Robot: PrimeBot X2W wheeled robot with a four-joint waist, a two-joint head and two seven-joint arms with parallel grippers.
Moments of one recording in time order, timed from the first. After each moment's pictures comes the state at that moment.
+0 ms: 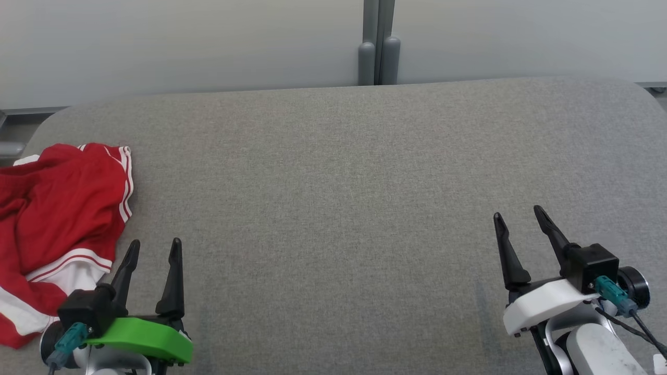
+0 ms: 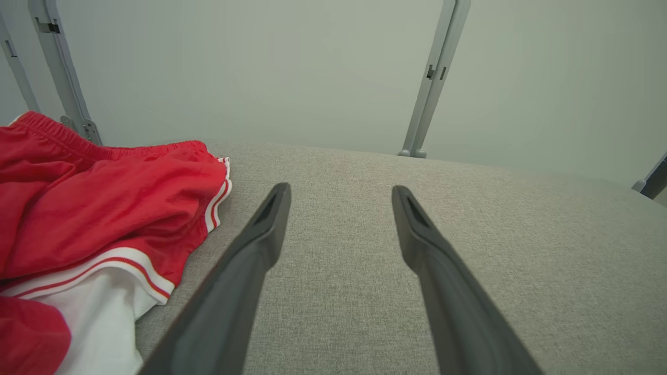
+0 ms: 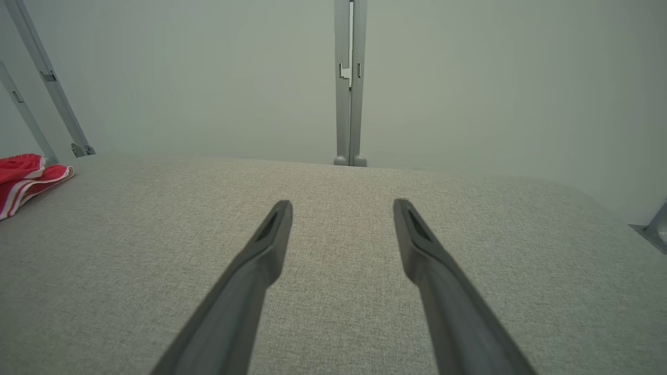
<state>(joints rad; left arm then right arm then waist) 0.00 0.08 -0.07 0.15 -0.35 -0.09 -0.22 0.01 -0.20 0.27 0.11 0.21 -0.10 -0.22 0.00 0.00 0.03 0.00</state>
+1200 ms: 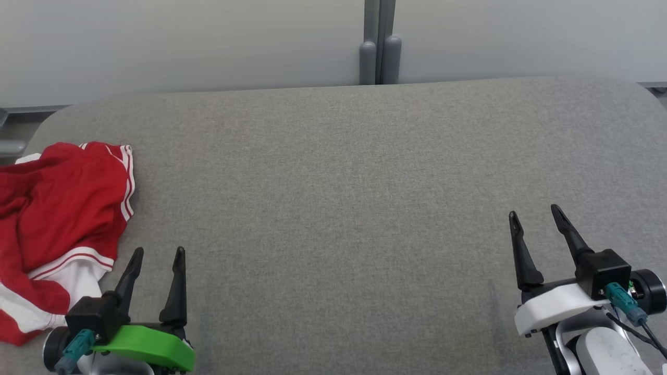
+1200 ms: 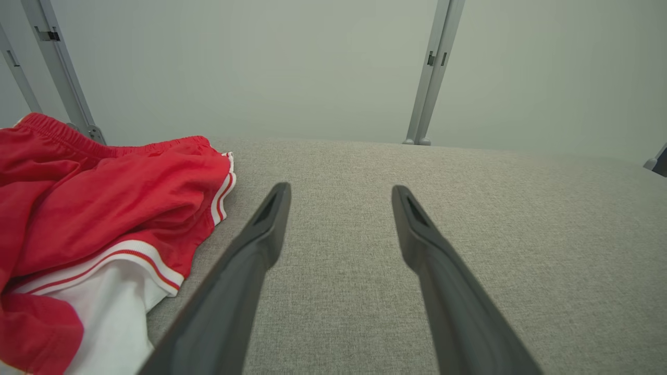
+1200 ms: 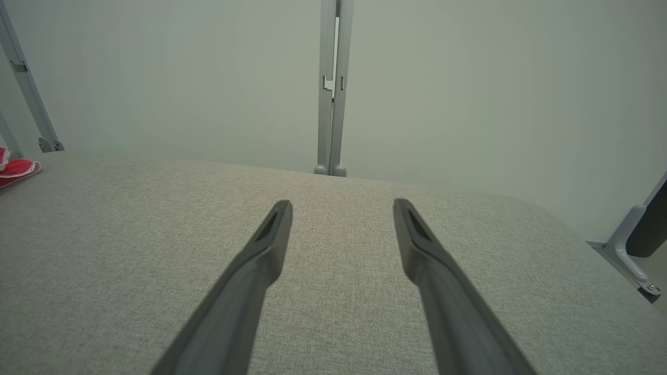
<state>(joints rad) 0.01 0.07 -0.04 0.19 -0.28 -0.11 -0.25 0.03 -0.19 0.22 0.09 0.13 -0.11 -0.25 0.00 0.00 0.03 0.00</state>
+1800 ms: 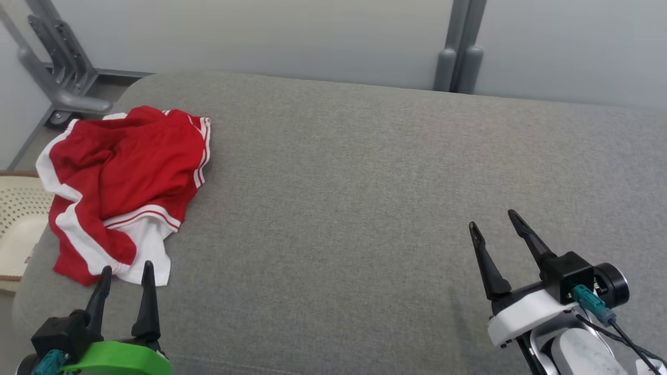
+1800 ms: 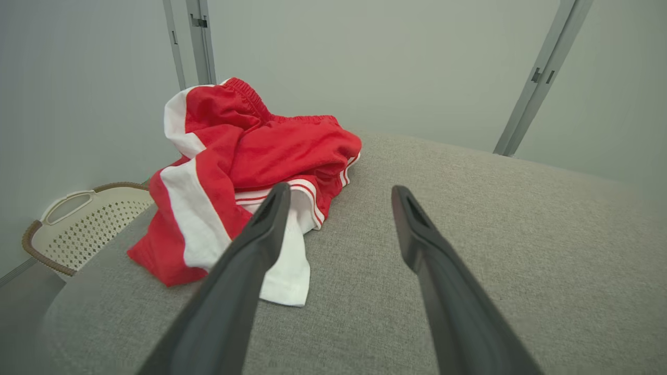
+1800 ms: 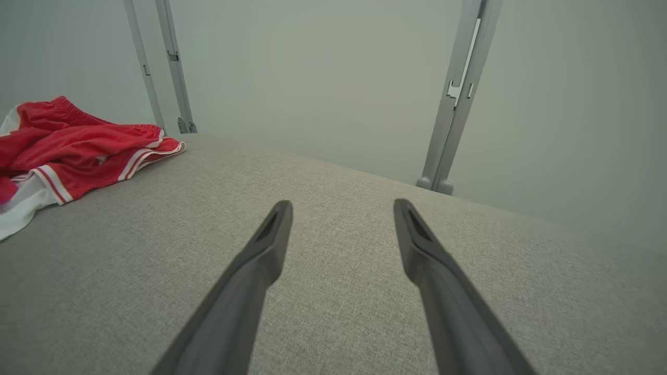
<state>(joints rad) 0.05 0.05 0.05 0.18 -0.29 -0.11 -0.25 0.02 -0.17 0.29 0.11 0.11 -0.03 -0.25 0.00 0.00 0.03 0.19</state>
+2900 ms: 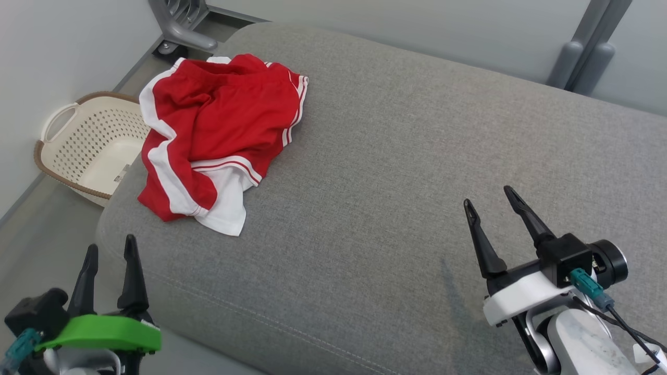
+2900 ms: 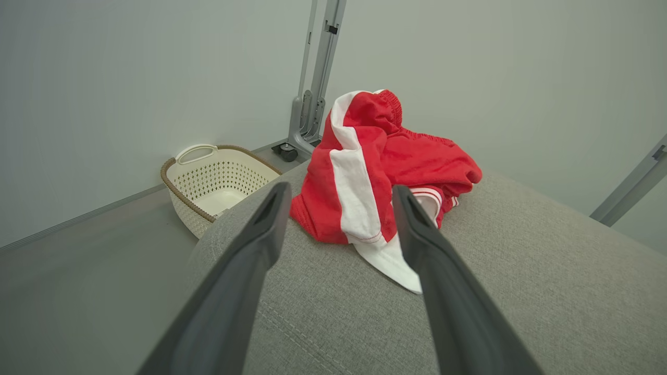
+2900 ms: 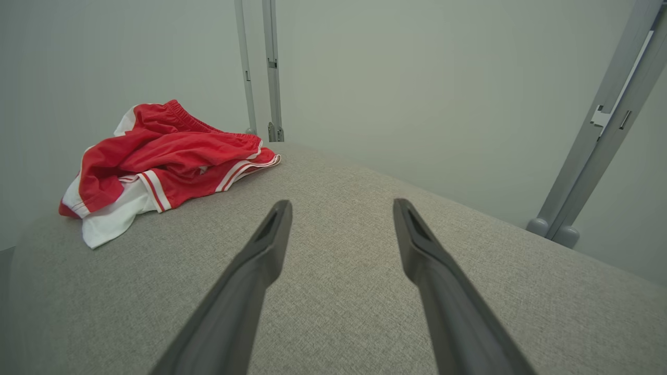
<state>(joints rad) -0.02 0.04 0.09 0.22 -0.44 -0.12 -0.25 -0.04 -0.15 0.29 0.09 0.07 -0.02 -0.25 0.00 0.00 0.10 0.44</state>
